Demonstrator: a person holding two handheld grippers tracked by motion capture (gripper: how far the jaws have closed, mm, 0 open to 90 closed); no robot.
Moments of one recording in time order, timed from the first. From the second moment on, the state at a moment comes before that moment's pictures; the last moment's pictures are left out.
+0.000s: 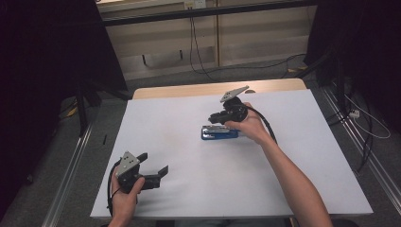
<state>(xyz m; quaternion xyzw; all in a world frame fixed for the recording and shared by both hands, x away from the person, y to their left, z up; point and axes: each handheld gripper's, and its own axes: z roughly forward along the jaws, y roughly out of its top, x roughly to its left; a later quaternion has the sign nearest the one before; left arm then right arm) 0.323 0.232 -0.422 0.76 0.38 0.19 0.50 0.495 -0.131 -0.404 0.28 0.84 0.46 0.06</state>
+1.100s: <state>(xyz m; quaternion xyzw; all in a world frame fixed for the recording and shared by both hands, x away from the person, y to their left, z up) 0.323 0.231 -0.423 0.76 0.38 0.19 0.50 0.499 -0.126 -0.410 0.18 0.88 0.44 0.05</state>
